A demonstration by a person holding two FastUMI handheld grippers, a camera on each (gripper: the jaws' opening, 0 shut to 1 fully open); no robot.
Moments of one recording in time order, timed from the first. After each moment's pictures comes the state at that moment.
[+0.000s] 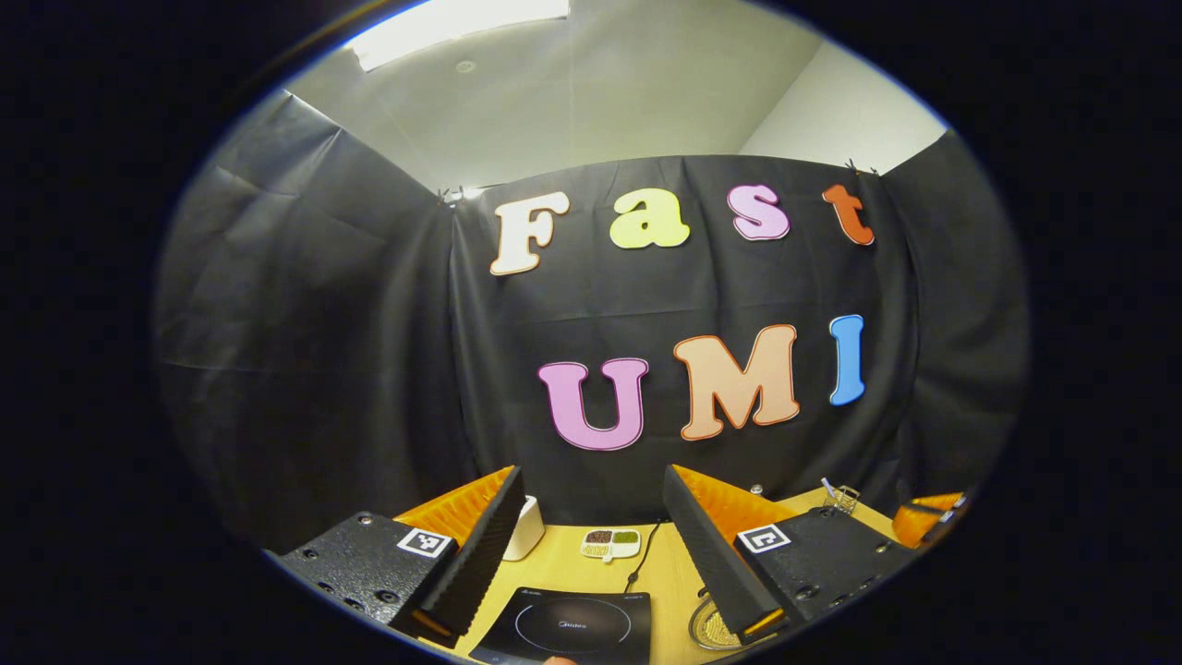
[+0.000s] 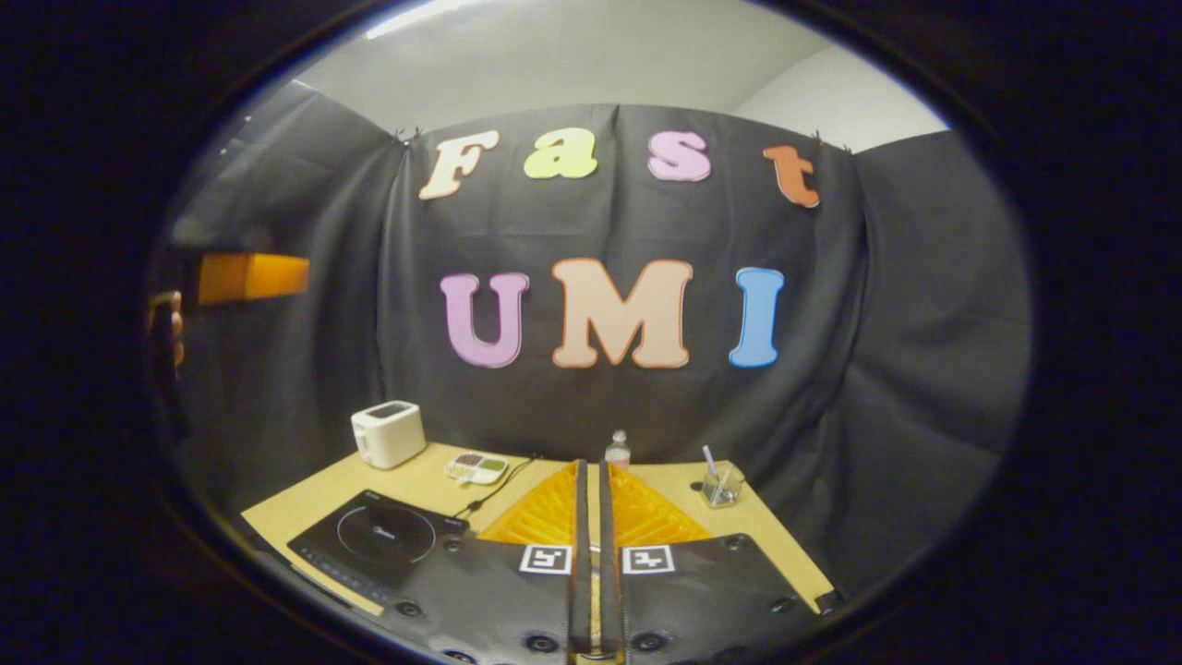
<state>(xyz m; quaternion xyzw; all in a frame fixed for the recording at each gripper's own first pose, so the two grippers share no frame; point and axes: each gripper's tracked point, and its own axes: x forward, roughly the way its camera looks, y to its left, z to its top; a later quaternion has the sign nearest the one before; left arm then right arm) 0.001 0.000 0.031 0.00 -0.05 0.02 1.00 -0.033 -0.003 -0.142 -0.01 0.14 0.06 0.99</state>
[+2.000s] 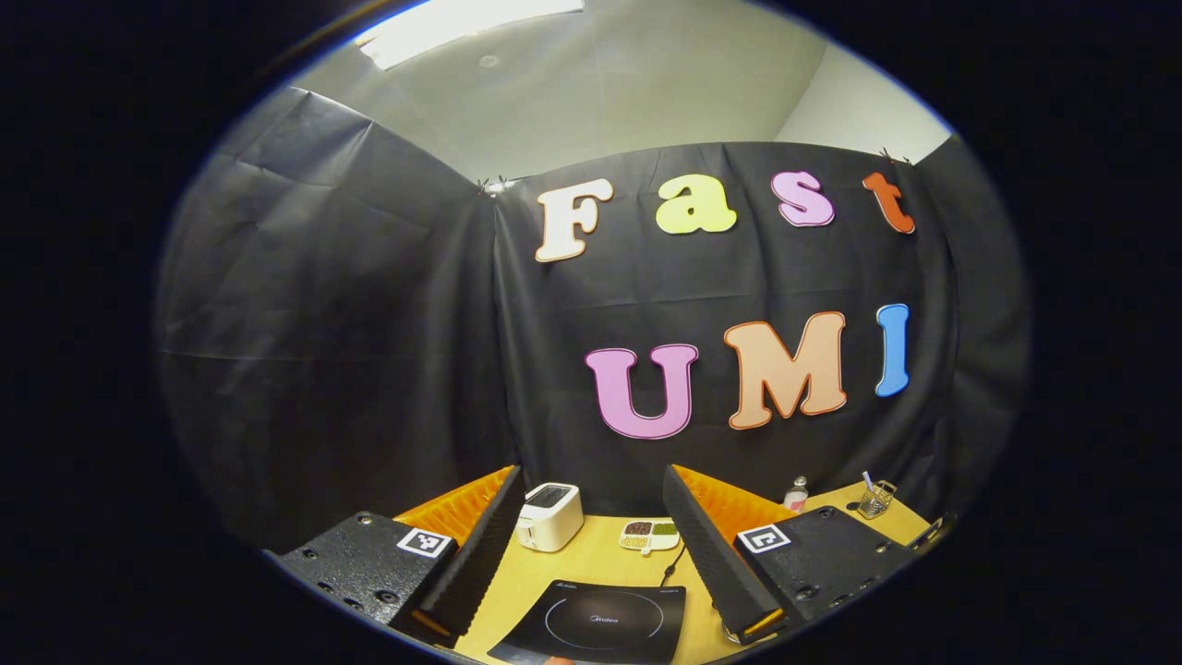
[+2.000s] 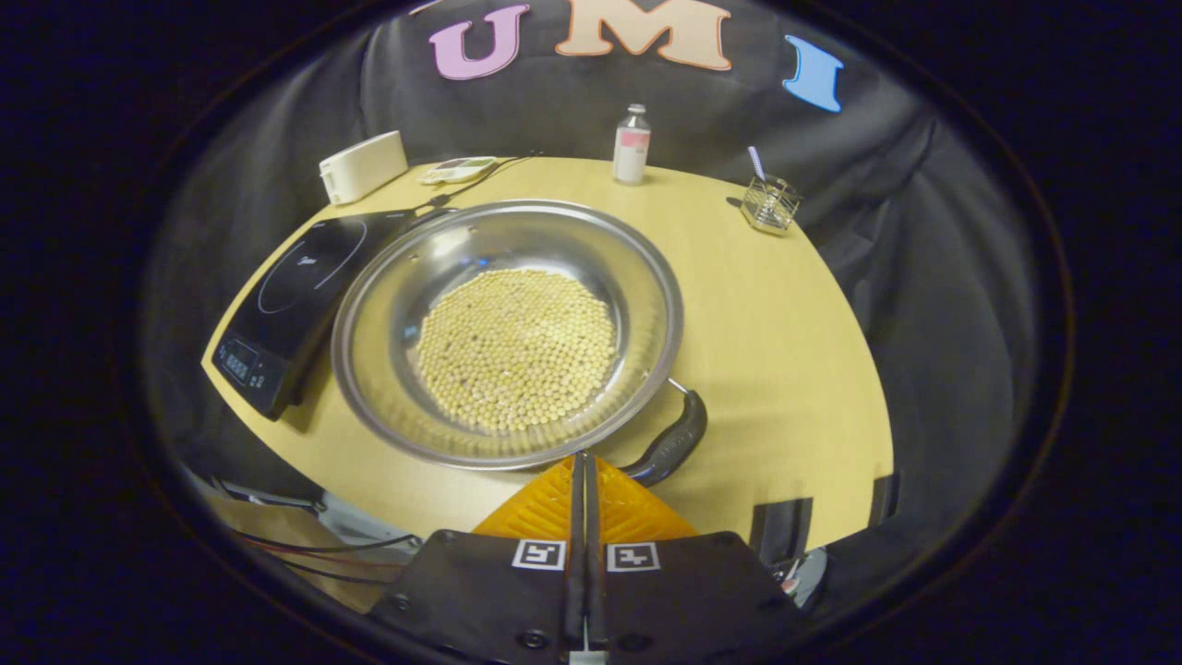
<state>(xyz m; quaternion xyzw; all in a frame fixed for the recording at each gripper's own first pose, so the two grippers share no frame) 0.004 0.047 0.012 0.00 -0.03 0.10 1.00 -0.102 -0.080 -0.452 -0.09 0.52 0.09 0.85</state>
